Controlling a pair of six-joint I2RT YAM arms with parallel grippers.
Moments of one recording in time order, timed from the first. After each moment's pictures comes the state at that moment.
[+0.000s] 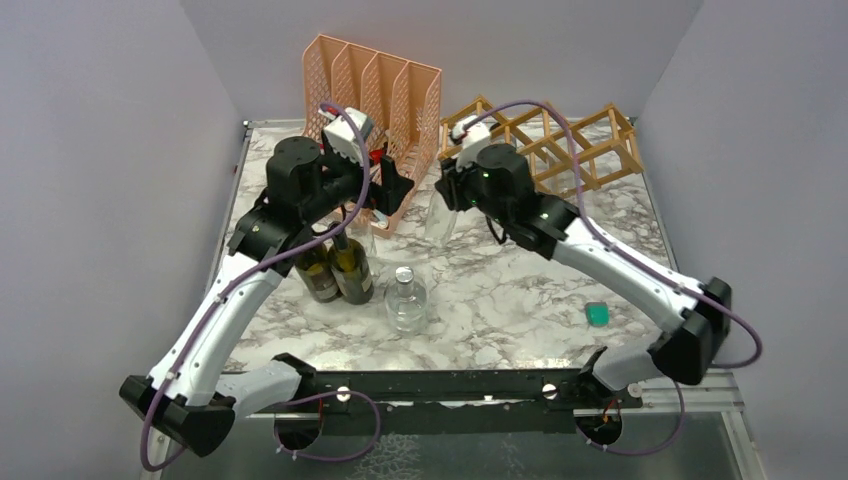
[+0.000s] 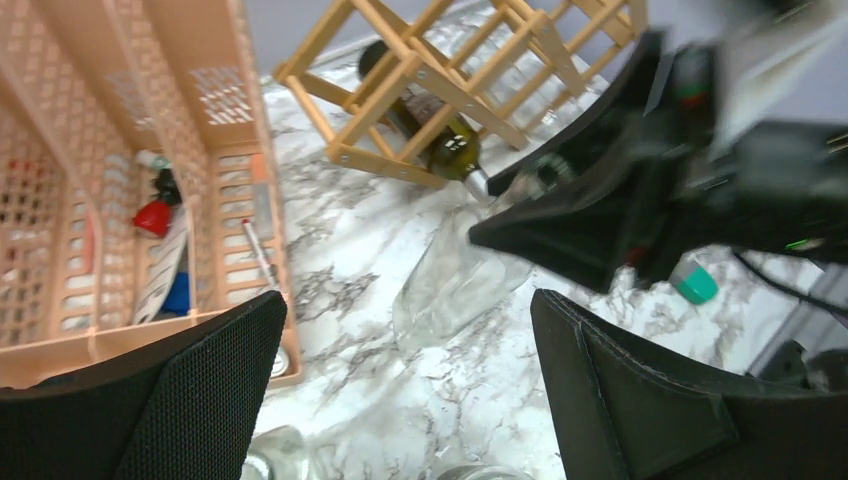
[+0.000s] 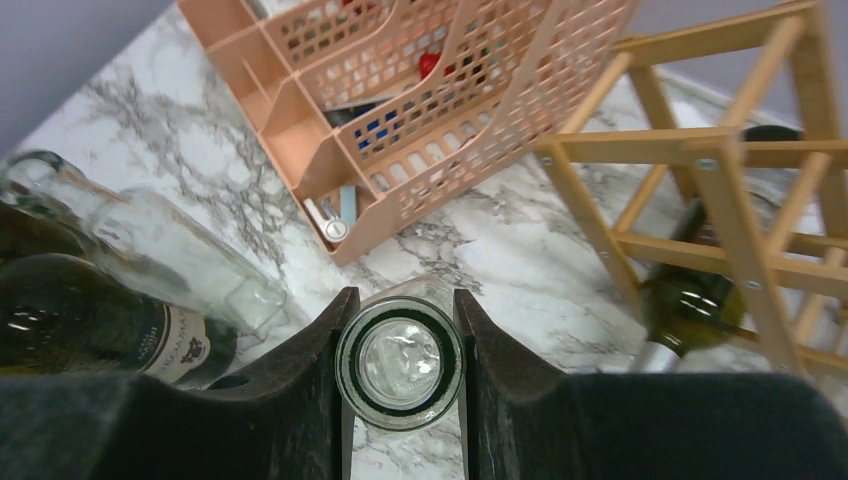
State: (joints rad) left arm -0.47 1.07 1.30 -0.41 0.21 -0.13; right arm 0.82 1.50 1.37 -0.23 0.20 0.06
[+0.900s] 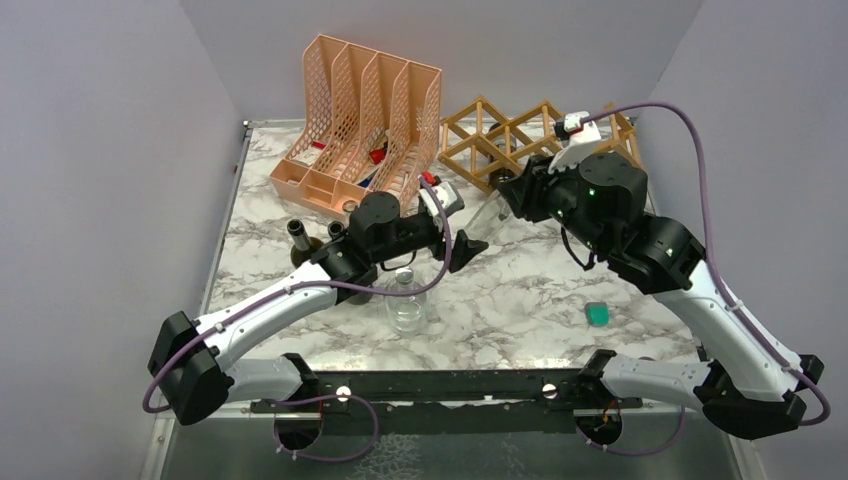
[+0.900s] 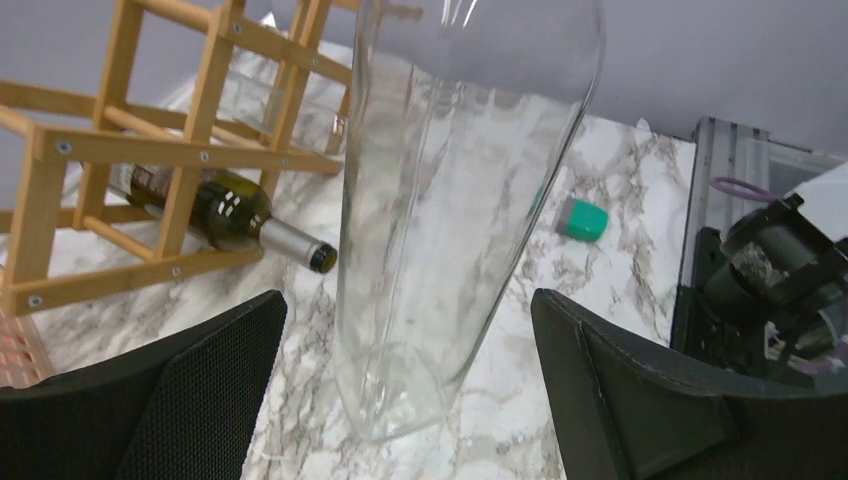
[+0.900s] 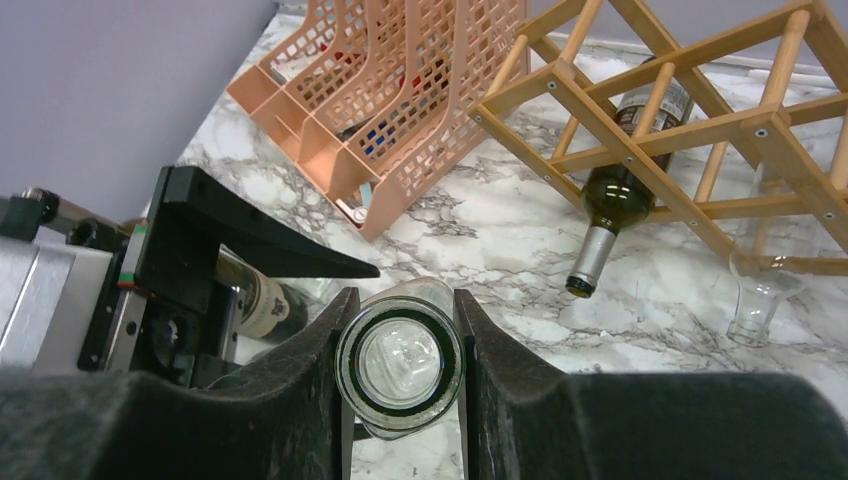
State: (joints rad) left arm -0.83 1.21 0.95 0.17 0.34 0.00; right arm 0.82 1.08 1.47 -0.66 0.33 0.29
